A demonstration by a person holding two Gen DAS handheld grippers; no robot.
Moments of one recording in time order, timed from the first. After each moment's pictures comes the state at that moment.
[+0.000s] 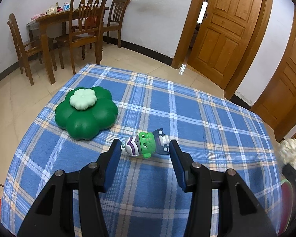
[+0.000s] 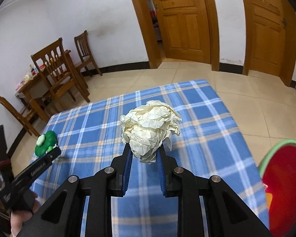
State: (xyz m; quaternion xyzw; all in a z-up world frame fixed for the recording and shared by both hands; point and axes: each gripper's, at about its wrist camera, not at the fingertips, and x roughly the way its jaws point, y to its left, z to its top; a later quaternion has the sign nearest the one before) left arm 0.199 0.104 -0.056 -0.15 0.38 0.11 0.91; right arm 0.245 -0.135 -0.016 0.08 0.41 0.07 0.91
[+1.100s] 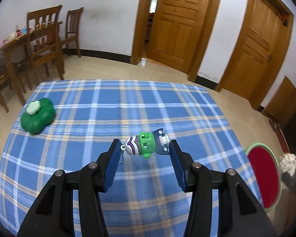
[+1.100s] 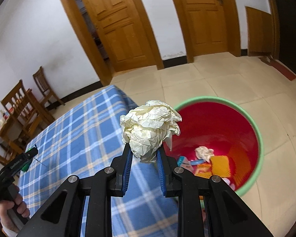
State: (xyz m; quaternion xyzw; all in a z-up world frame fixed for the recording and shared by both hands) left arm 0.159 -0.019 -0.016 -0.08 0.38 -0.03 0.92; right arm 0.118 -0.299 -0.008 0.18 0.38 -0.10 0.90
